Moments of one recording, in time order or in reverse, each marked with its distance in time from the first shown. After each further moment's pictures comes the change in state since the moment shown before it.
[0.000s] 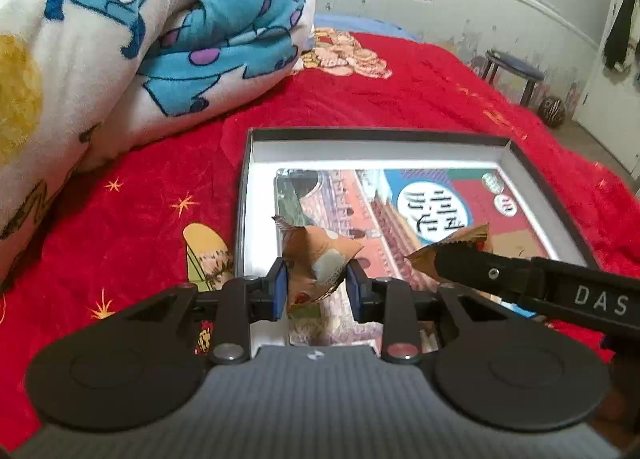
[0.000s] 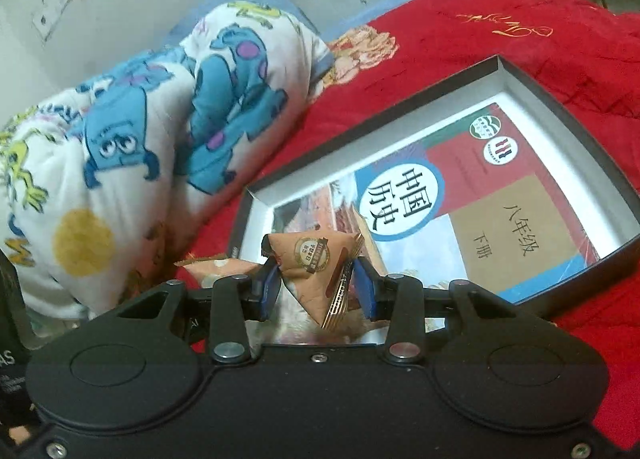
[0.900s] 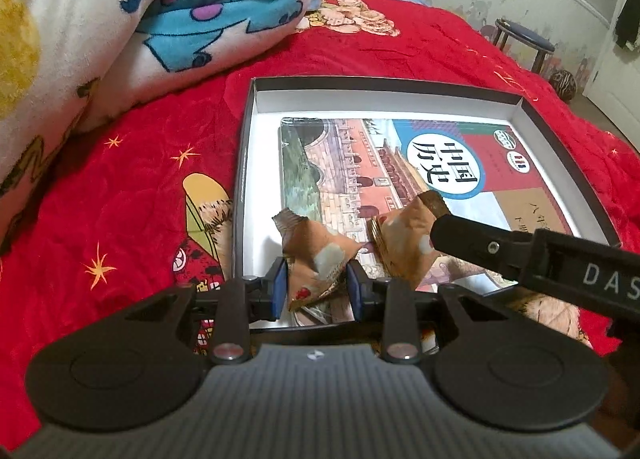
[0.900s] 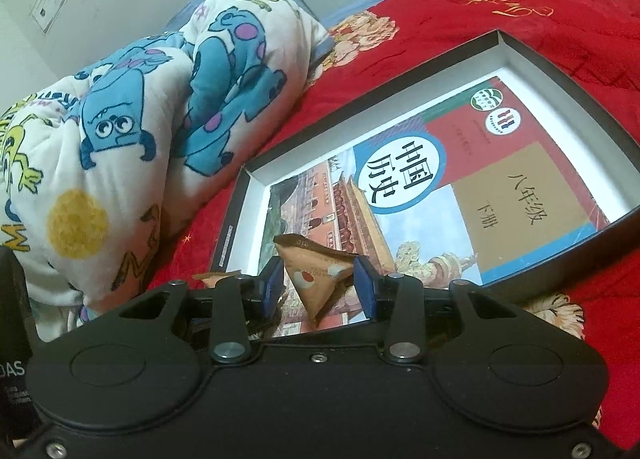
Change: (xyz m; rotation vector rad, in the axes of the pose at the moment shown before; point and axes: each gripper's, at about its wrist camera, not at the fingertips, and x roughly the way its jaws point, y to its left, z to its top) left arm 0.008 -0.001 -0.014 0.004 0.091 0.018; right arm 0.005 -0.002 -0.015 0.010 0.023 0.016
